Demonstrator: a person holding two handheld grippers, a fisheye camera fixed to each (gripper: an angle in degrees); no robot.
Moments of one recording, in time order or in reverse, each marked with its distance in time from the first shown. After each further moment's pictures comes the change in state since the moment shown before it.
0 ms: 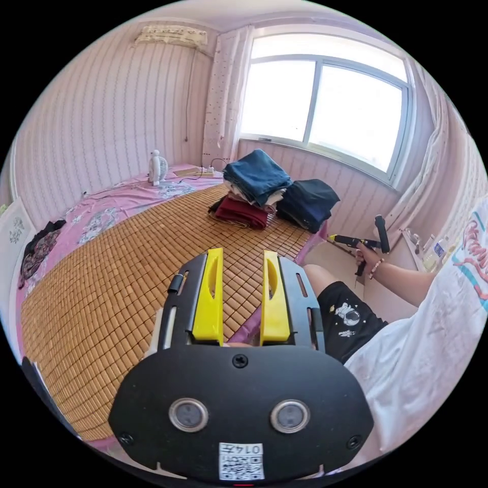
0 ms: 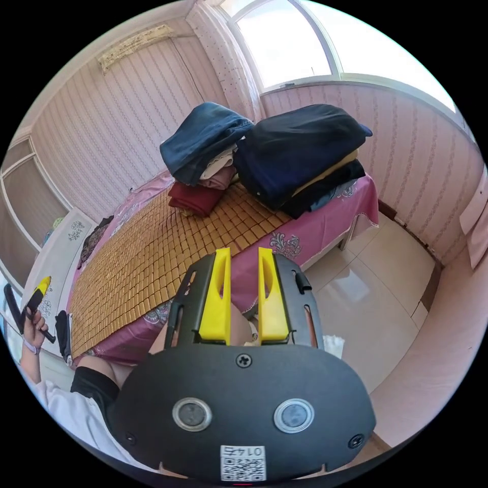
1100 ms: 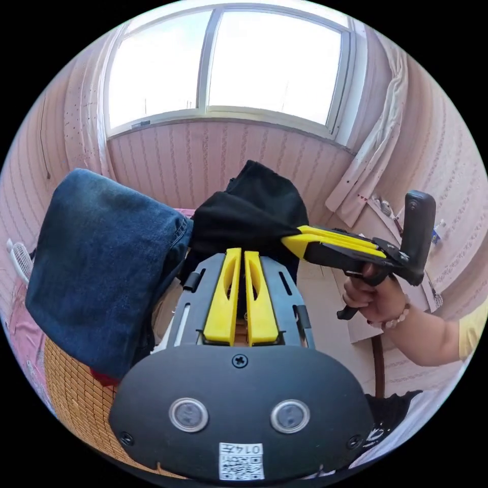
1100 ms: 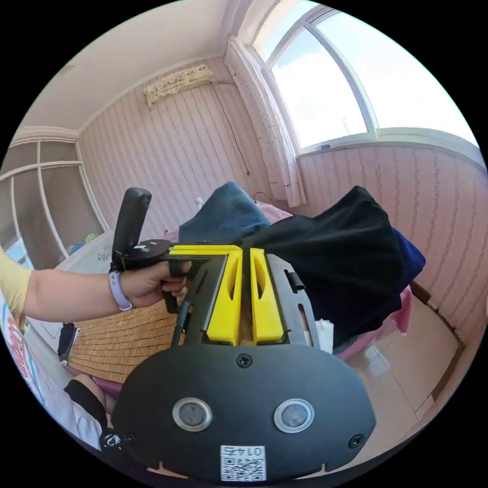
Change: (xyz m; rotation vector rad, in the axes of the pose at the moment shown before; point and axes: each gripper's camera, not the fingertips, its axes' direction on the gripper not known) left arm 0.170 -0.372 0.336 -0.100 0.389 0.412; right arm 0.089 -0.182 -0.027 0.343 -0.270 -0.167
